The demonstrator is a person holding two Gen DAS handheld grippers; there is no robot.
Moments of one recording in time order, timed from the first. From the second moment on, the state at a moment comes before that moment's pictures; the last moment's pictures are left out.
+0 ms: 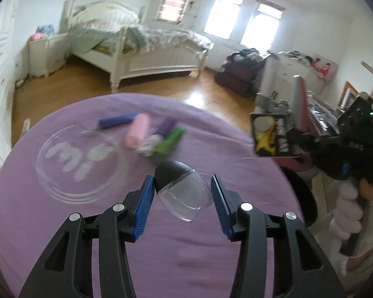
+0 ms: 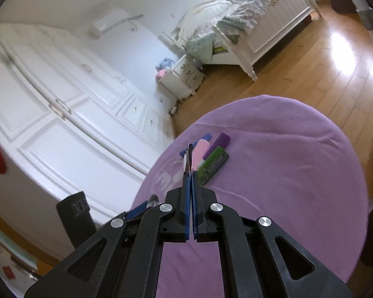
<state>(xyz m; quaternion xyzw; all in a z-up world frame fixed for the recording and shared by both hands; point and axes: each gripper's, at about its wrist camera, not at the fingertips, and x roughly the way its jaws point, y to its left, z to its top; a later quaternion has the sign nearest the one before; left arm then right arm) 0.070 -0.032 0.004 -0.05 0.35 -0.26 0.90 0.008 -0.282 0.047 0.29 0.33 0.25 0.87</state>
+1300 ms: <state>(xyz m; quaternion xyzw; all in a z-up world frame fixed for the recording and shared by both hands) 0.008 -0.425 -0.044 0.05 0.42 -0.52 0.75 -0.221 -0.619 -0.021 0.40 0.20 -0.06 0.89</state>
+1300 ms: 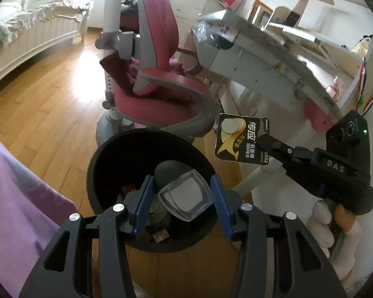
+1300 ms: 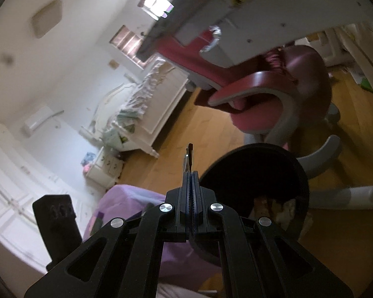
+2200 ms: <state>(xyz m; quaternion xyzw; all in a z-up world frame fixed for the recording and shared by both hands) 0.051 -0.310 -0.011 -0.03 0.40 -0.42 0.82 -0.156 -0.561 -0.031 0.37 0.28 -0.03 0.89</state>
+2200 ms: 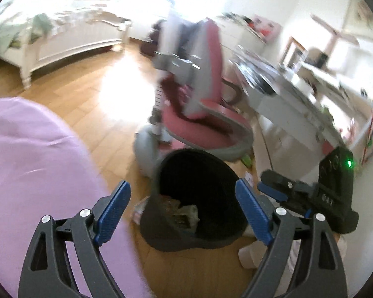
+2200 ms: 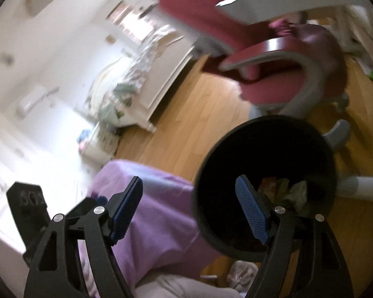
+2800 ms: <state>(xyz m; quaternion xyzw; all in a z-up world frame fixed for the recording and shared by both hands) 0.187 -0.027 -0.030 -0.12 0.40 -0.22 0.88 0.025 -0.245 0.014 0.04 0.40 0.23 0.89</state>
